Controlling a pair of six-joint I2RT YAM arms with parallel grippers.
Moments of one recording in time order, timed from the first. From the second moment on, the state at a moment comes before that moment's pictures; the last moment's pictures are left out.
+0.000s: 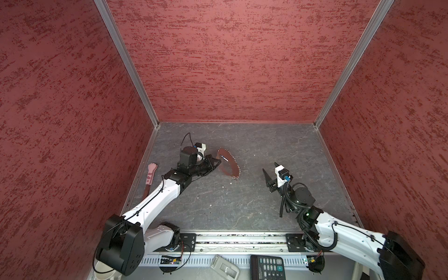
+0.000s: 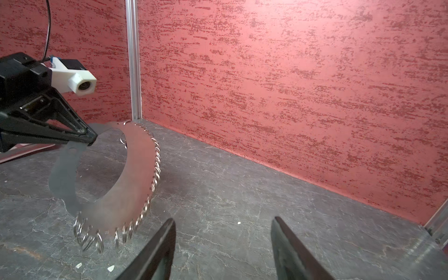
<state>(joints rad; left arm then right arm) -0.36 1.18 0.75 -0.07 0.48 -0.95 0.78 0.84 0.17 0.74 0.34 -0.14</state>
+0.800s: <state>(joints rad) -0.35 1.84 1.04 0.20 0.55 -1.12 0.78 0.76 0.17 0.64 0.36 -0.12</state>
